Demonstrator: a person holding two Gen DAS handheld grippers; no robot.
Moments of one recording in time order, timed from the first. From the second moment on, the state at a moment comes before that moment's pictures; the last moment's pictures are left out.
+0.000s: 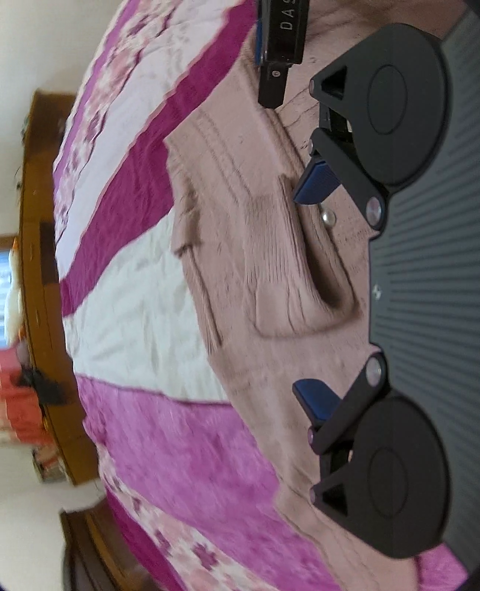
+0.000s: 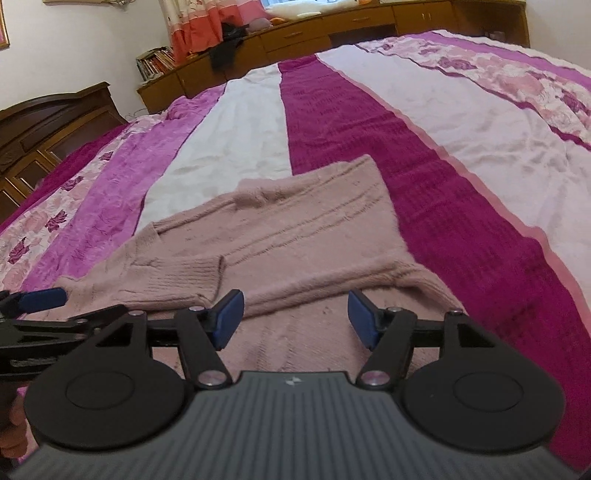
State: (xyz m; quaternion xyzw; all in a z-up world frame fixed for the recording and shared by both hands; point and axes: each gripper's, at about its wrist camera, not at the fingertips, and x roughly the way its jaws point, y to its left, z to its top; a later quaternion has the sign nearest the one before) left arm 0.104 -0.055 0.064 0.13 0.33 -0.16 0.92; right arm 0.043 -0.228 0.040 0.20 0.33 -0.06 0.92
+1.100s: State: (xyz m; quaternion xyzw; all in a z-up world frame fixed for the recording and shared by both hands) left arm 0.130 -0.009 0.074 0.02 0.29 -0.11 0.95; right arm 0.044 -0.234 0.017 0.21 0.33 -0.06 0.92
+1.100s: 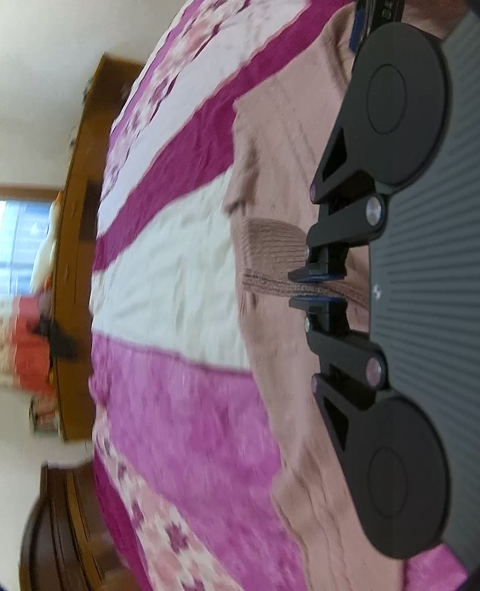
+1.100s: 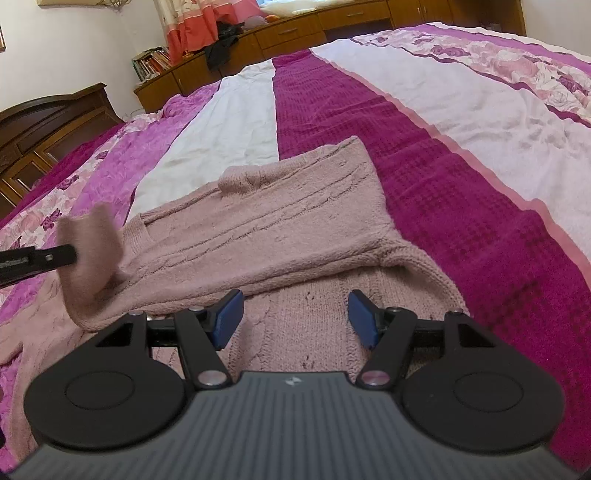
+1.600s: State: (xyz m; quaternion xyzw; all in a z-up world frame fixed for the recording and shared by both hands) left arm 0.123 0.058 0.044 -0.03 0.35 -0.01 0.94; right arm 0.044 -0.232 0.016 0.20 0.33 -0.06 0.92
